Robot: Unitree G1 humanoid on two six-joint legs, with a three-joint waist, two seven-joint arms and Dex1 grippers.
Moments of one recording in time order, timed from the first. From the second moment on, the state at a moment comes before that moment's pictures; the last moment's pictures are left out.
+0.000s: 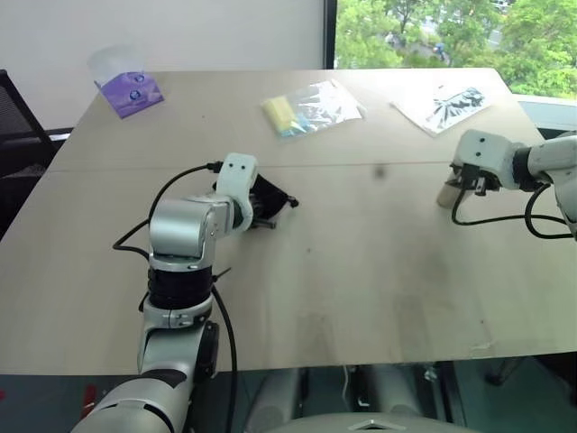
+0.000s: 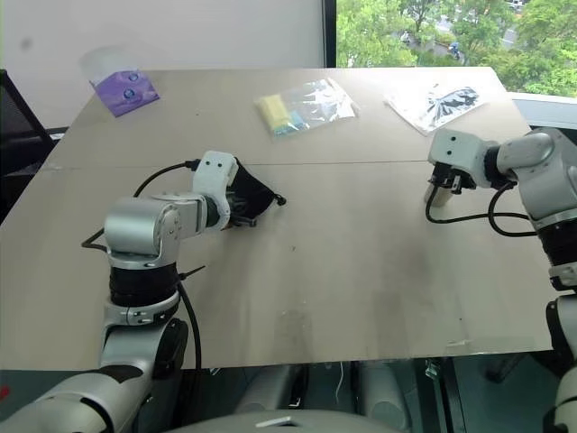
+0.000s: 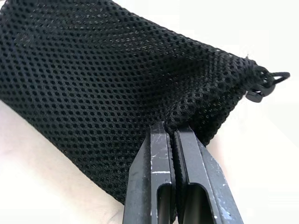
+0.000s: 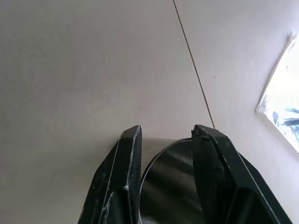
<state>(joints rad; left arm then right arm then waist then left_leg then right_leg) -0.71 0.33 0.07 -0.23 -0.07 1.57 -0.31 -0.86 -0.93 0.29 0.35 -0.11 0.24 1.10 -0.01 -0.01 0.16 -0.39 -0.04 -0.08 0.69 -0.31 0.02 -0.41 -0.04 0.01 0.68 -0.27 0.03</state>
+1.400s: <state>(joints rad) -0.76 0.20 0.22 -0.22 -0.20 1.57 -0.26 -0.77 -0.87 0.18 0.30 -0.07 0.49 1.15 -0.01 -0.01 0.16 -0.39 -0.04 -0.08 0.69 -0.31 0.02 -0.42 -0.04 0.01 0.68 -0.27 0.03</state>
